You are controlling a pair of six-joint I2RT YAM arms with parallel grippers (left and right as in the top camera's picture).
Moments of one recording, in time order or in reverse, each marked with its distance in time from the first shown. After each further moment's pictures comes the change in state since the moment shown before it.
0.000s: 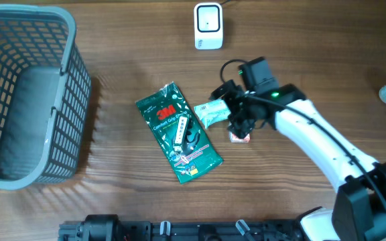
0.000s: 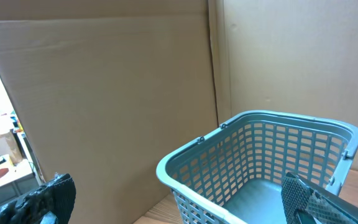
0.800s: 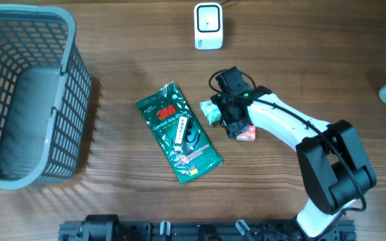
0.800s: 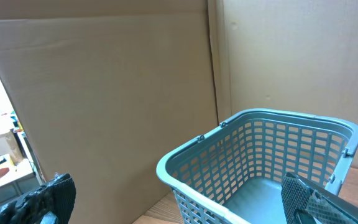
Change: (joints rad) left arm 0.000 0.000 0.000 -0.007 0.000 0.000; right arm 0.054 0.257 -0.002 0.120 0.288 0.205
